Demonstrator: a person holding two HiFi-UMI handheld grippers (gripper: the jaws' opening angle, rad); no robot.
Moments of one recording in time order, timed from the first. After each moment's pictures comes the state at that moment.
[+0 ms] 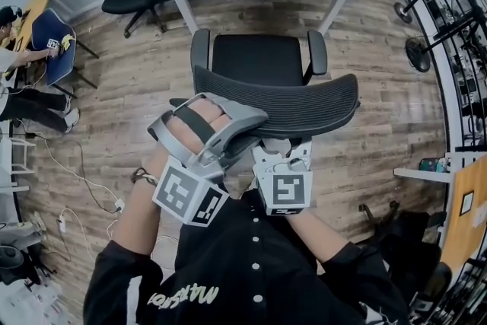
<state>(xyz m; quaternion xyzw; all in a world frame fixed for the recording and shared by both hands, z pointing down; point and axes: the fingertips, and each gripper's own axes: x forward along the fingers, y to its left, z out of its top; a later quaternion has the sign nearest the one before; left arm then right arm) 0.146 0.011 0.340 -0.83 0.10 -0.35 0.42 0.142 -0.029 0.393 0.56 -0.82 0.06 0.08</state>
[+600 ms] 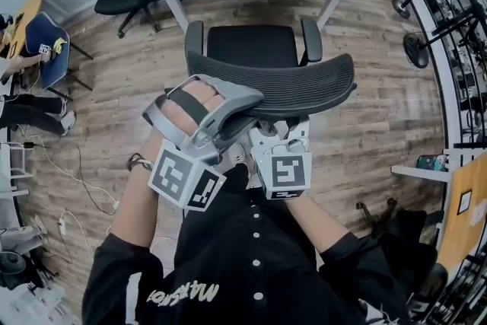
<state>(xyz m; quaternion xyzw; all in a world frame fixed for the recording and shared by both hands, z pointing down) 0.158 -0.047 0.340 -0.83 0.11 -0.35 0.43 0.152 -0.087 0.392 0.55 -0.83 0.06 0.07</state>
